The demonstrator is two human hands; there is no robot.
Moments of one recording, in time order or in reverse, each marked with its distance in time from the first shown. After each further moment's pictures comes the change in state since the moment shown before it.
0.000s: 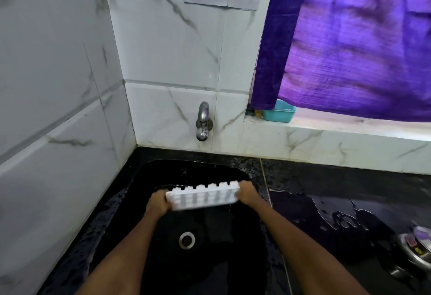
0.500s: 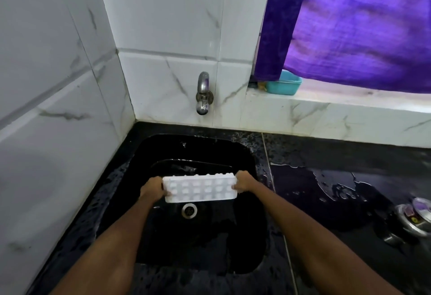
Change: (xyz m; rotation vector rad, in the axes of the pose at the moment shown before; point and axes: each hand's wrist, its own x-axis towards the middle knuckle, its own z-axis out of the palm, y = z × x) left_hand -0.008 -0.029 0.014 0.199 -0.095 -0.179; right_hand -0.014 0.001 0.026 -0.259 -0.287 0.062
